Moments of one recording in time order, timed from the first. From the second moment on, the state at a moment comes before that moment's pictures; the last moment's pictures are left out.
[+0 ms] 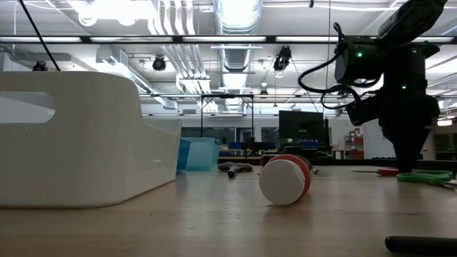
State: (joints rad) left arm -0.26 1.15 0.94 0.11 -0.48 0.37; right arm -0.06 1.33 0.57 -0.69 -0.07 0.58
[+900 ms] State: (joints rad) left arm -0.26 1.15 0.94 0.09 -0.48 0.40; right arm -0.07 1.41 0.94 -0.49 -0.06 0.35
